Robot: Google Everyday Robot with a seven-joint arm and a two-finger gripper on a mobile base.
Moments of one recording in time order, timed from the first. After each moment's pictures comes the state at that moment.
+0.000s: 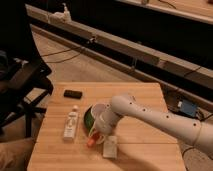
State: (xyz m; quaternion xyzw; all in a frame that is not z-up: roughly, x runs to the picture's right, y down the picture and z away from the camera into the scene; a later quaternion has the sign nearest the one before) arm -0.043 0.243 0.730 -0.24 -0.45 -0.33 0.79
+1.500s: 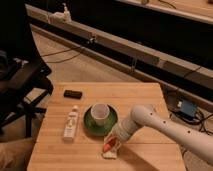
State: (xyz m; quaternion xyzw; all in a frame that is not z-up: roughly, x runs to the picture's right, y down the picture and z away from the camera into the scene) arm 0.033 0.283 0.751 -0.26 -0.43 -0.24 0.83
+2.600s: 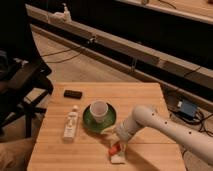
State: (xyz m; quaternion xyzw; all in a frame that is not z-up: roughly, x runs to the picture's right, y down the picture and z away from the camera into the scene) arm 0.040 0.284 0.755 -0.26 -0.42 -0.24 0.83
